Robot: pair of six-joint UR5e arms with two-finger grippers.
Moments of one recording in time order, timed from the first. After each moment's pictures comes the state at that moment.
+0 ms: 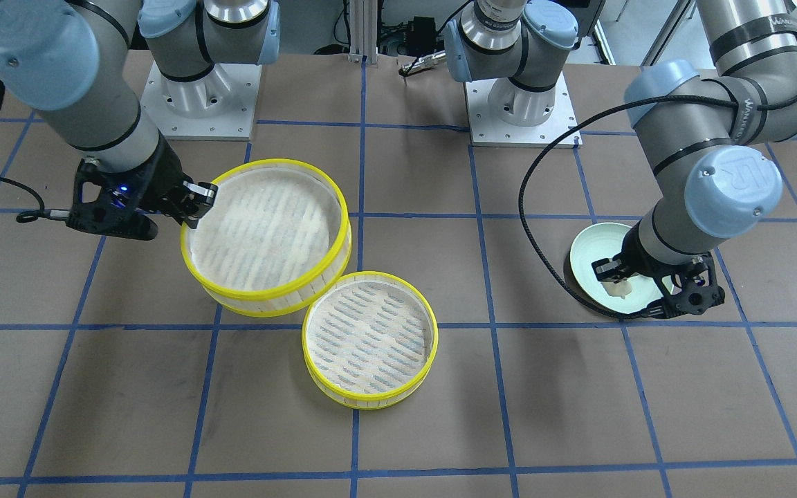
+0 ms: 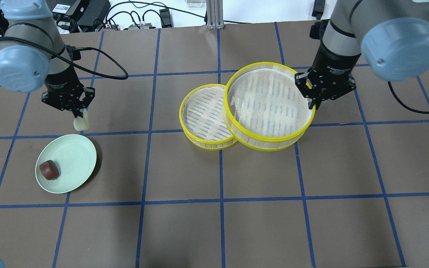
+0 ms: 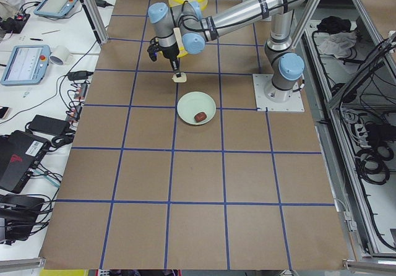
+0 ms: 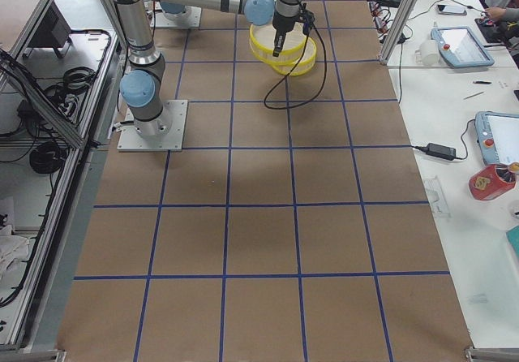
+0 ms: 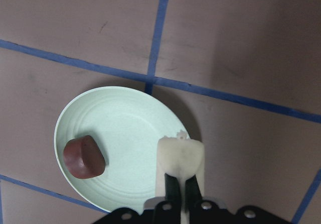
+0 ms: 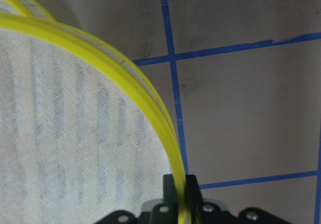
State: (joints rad) left arm -1.38 -1.82 -1.67 -1.38 1.77 -0.05; right arm 1.56 -1.48 1.65 -1.61 -1.53 0.13
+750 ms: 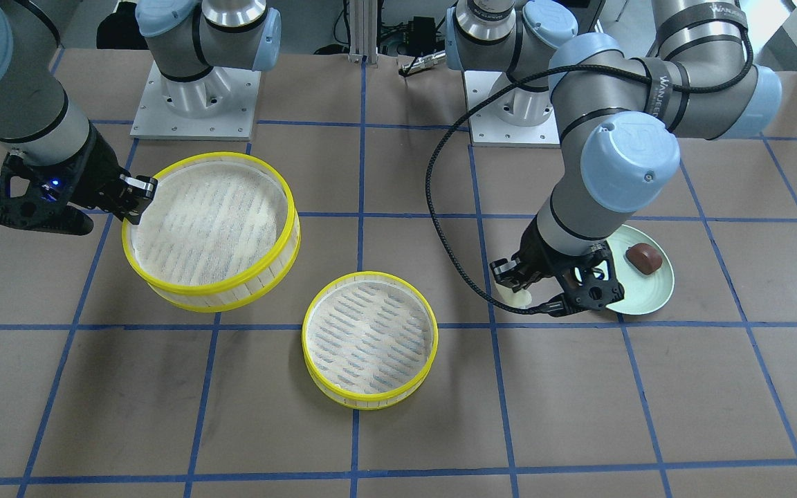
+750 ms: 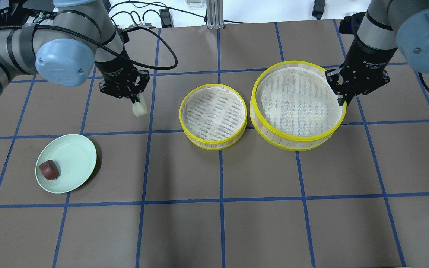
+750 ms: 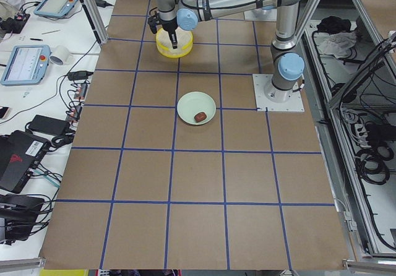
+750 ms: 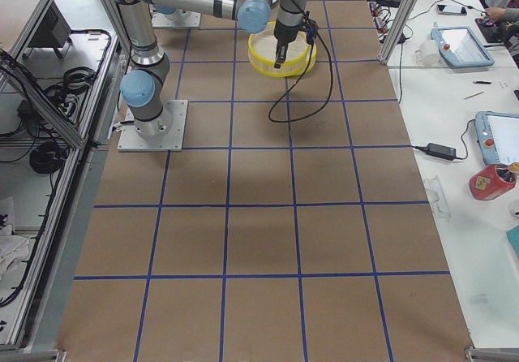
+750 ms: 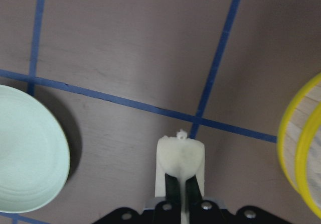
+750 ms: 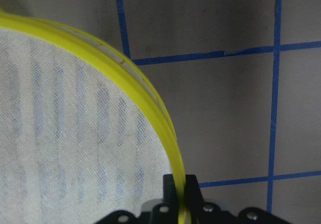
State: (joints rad) left arm -1.58 -1.83 -1.60 -1.36 1.55 -0.28; right arm 1.45 -1.51 1.65 -1.59 -1.59 -0.03
